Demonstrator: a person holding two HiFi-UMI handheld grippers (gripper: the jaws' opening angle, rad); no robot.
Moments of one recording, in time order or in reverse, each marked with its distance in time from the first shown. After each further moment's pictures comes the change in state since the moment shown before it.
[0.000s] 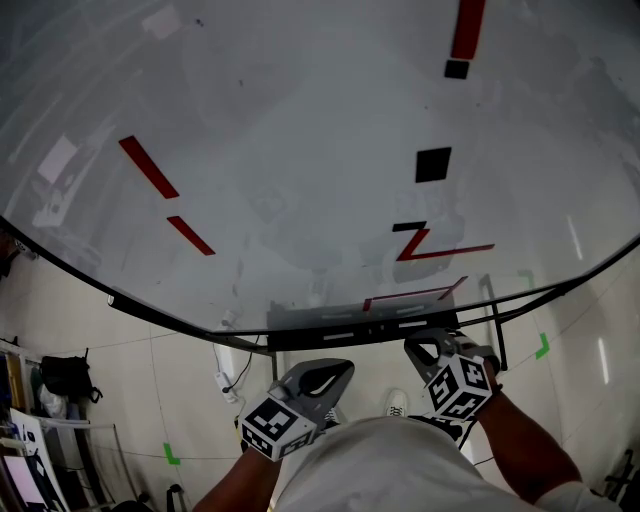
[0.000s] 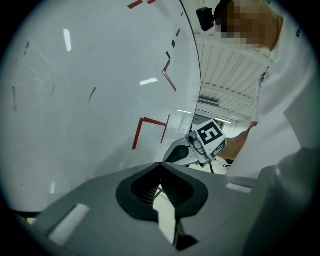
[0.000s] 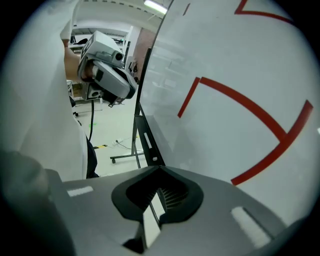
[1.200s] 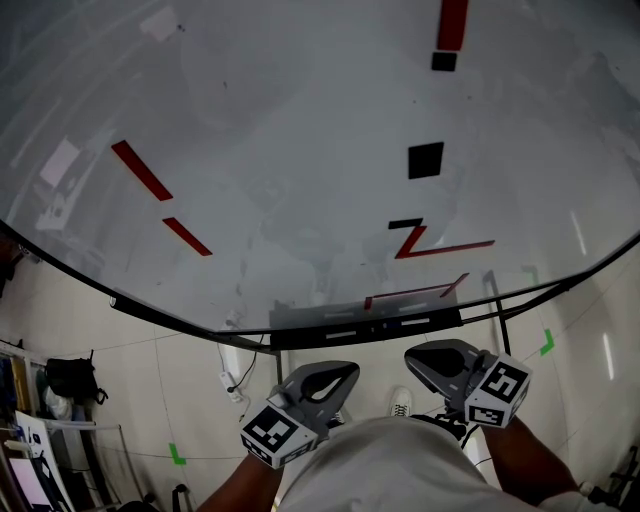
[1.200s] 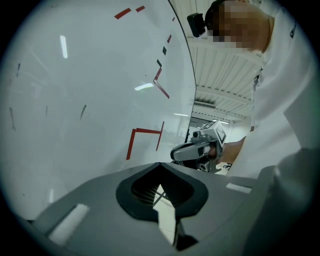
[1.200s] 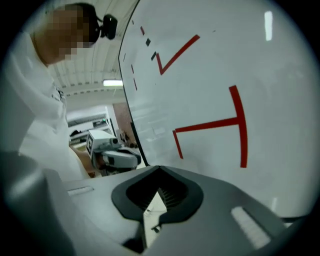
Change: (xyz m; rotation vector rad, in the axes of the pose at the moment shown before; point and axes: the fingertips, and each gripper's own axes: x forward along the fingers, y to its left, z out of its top) left arm -0.007 -0.016 0.020 0.041 -0.056 -0.012; right arm -0.078 -0.005 0.063 0.642 -0.623 0.216
